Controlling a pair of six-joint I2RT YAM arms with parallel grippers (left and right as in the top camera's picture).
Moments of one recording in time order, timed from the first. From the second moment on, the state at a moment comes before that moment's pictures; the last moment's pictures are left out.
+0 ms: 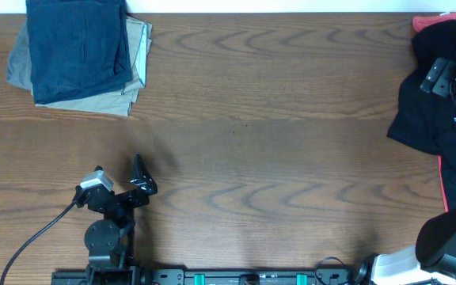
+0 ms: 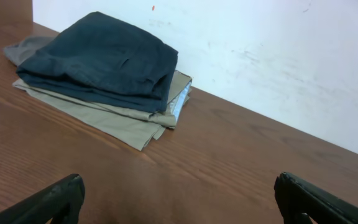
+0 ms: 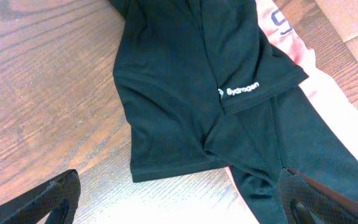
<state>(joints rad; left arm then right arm) 0.00 0.01 0.03 -0.13 -0.11 -0.38 -0.35 1.69 1.62 -0.96 0.22 0.18</state>
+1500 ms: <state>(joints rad) 0.00 0.01 0.03 -0.13 -0.12 -0.38 -0.29 1.11 1.62 -0.96 0.22 0.18</state>
